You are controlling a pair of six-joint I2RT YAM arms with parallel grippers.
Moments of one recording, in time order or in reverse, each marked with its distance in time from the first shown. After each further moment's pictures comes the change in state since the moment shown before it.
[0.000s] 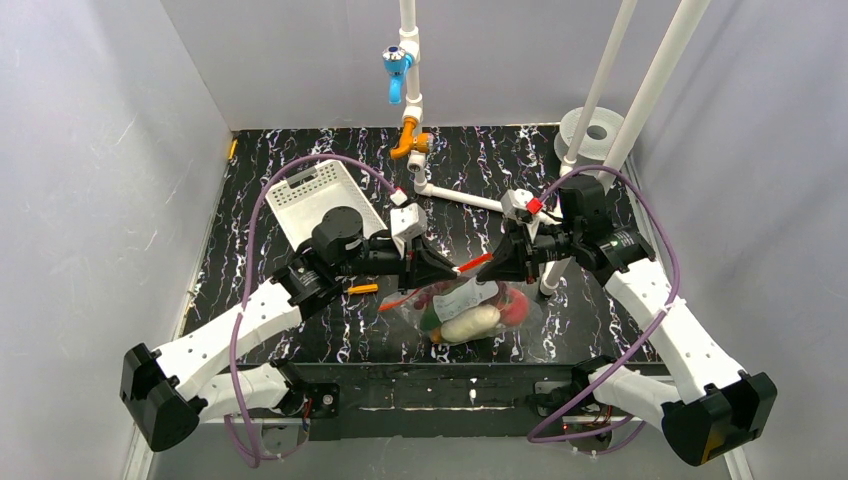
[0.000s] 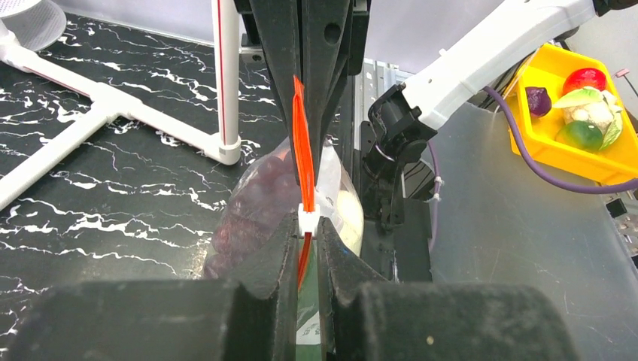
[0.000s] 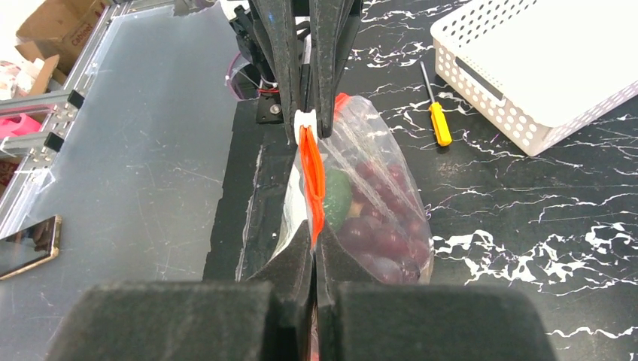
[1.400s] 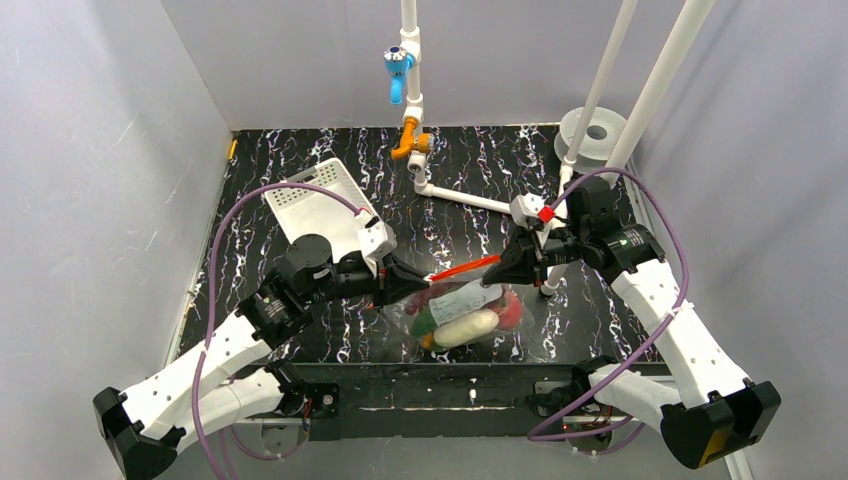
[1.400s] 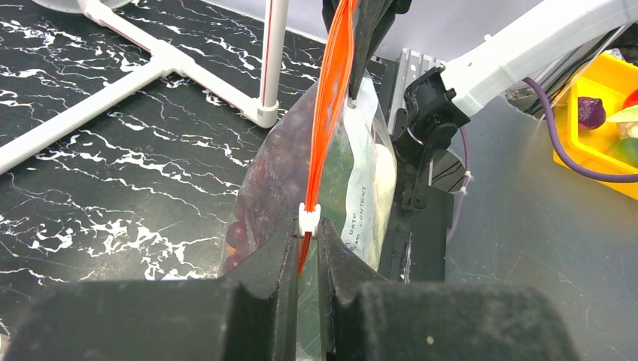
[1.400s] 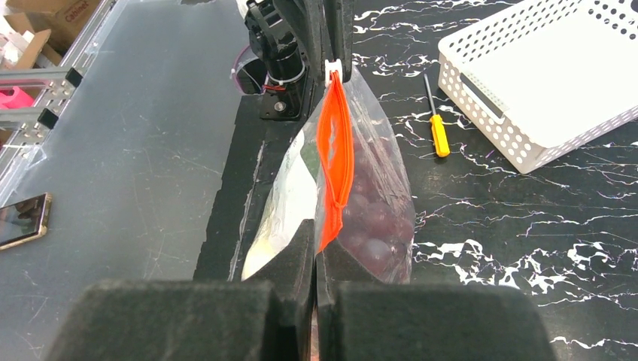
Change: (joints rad) left arm -0.003 -0.268 -0.124 -0.162 -0.191 0.001; right arm -0.027 -0.016 0.052 -0.164 -0.057 -0.192
